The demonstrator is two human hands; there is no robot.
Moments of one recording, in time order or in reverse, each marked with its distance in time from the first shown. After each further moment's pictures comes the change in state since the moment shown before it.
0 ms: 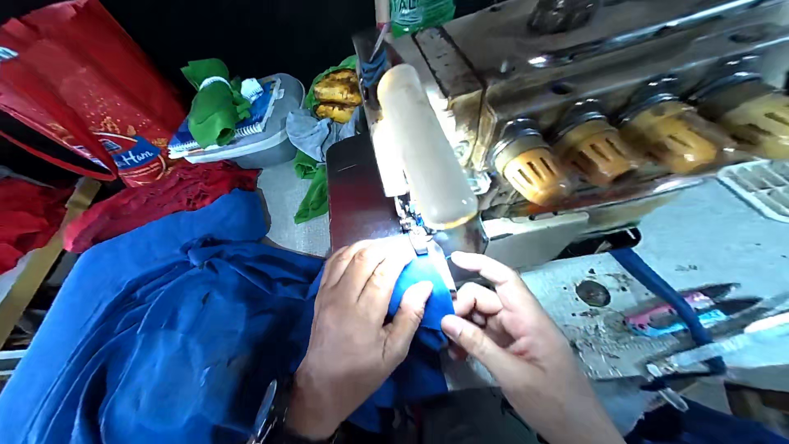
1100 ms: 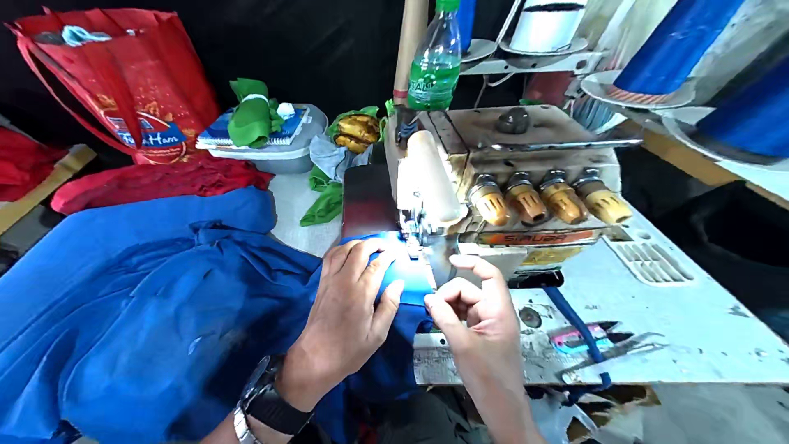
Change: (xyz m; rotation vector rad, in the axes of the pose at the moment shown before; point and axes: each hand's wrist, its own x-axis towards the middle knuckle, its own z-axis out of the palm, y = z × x) left_hand -0.010 -0.007 0.002 0.003 -0.073 -0.112; right_hand 0.015 -0.011 0.015 -0.154 0.263 -0.125
